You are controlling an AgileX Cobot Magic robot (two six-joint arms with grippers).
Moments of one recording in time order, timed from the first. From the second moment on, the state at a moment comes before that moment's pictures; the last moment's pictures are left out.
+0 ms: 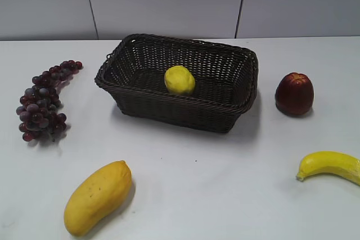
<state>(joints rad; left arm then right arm) -0.03 -0.01 -0.48 -0.08 1.09 0.06 0.65 0.61 -0.74 -0.11 1.15 0.11</state>
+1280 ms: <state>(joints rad) -0.03 -0.01 -0.48 -0.08 1.09 0.06 0.59 0.43 -0.50 0.00 1.05 0.03</state>
